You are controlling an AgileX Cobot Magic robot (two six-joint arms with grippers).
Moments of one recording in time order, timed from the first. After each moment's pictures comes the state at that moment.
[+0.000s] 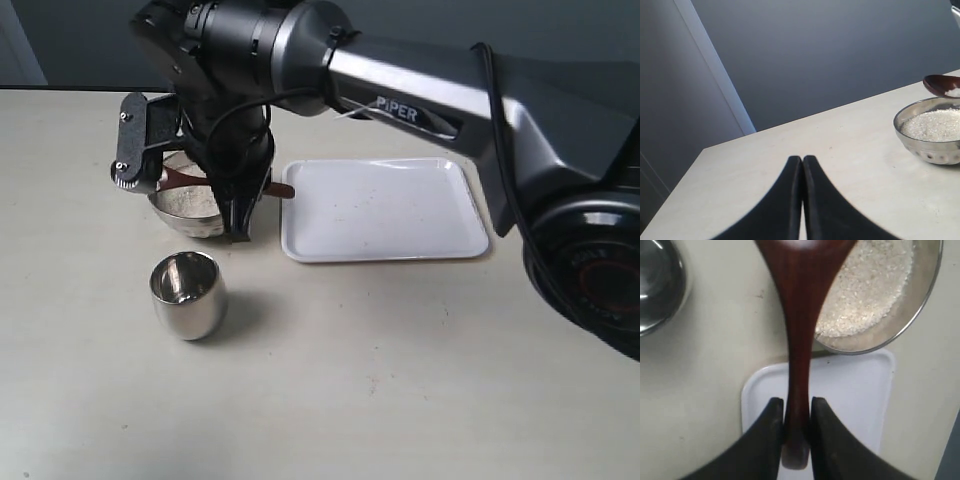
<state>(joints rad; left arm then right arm) -0.15 0.01 0.00 0.30 0.12 0.01 1.04 2.24 -2.05 -0.31 1.22 -0.67</state>
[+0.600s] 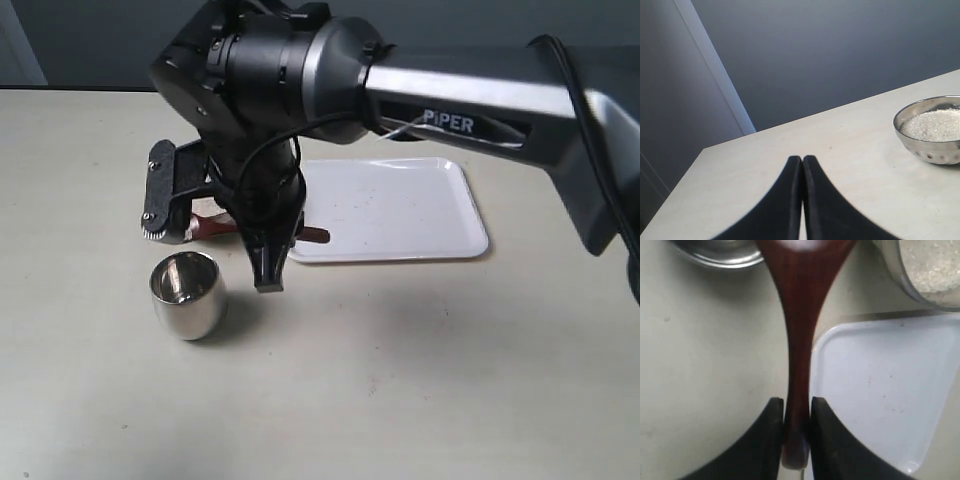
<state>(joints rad) -0.15 0.01 0.00 0.30 0.12 0.01 1.08 2.12 -1.79 -0.30 1.22 -0.61</state>
